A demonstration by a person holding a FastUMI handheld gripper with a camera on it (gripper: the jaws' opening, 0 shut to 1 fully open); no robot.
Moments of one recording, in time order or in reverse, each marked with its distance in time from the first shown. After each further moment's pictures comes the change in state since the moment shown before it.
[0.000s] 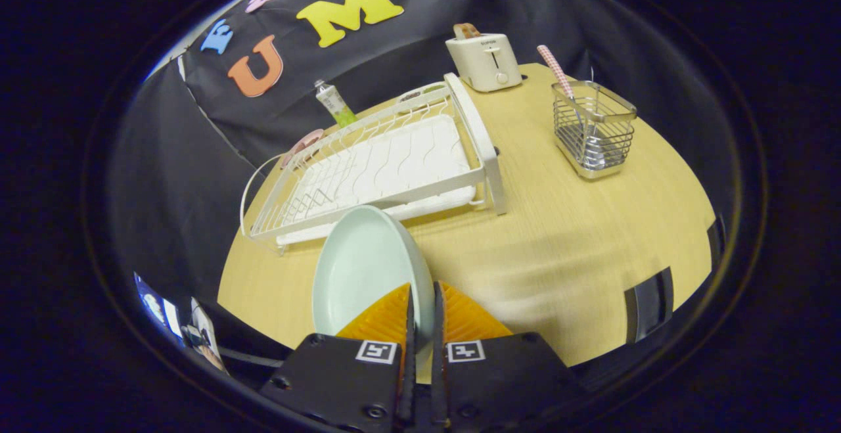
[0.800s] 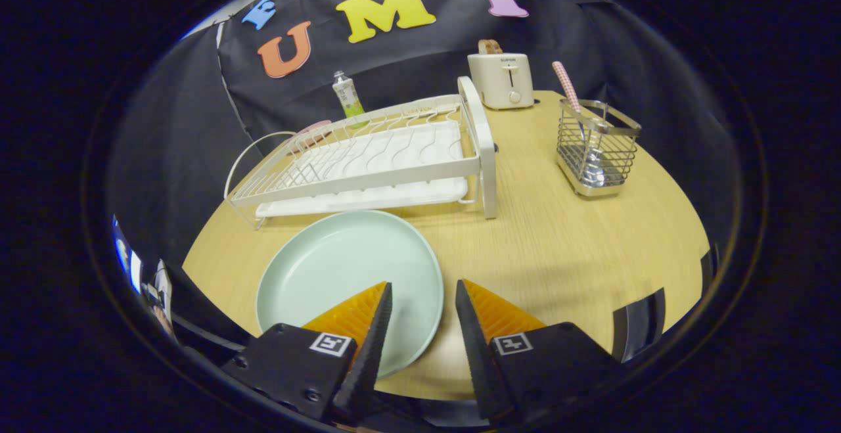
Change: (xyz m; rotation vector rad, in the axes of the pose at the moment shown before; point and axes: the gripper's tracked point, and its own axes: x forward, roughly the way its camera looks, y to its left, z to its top) arm 0.017 -0.034 -0.006 -0.183 -0.137 -0.077
